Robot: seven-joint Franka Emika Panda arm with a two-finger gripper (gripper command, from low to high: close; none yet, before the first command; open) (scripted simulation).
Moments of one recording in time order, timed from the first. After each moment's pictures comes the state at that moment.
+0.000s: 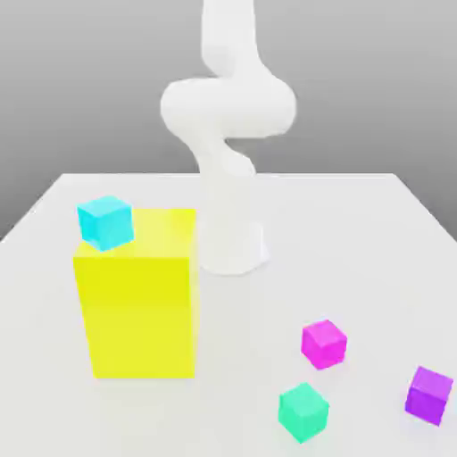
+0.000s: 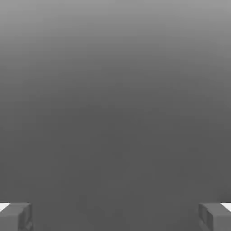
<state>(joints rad) 0.03 -0.71 -0.01 -2.32 0.01 2.34 0.76</state>
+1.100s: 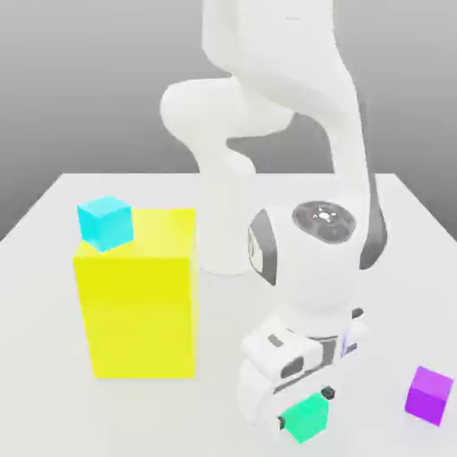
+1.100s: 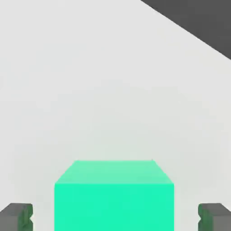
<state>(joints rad) 0.21 0.38 0.01 -2.52 -0.02 2.90 0.45</state>
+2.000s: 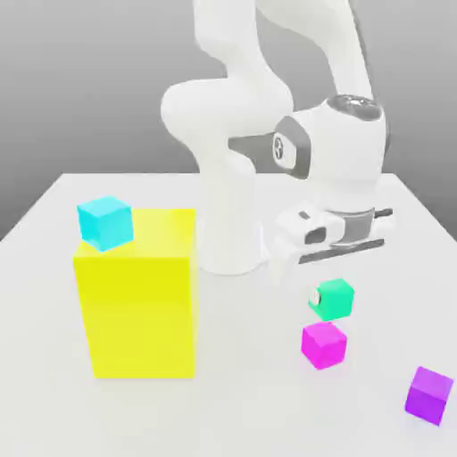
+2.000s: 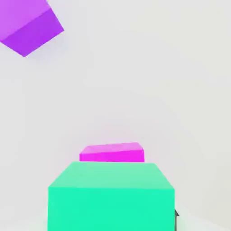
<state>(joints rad) 0.29 -0.04 0.18 -2.89 0.01 2.85 0.87</state>
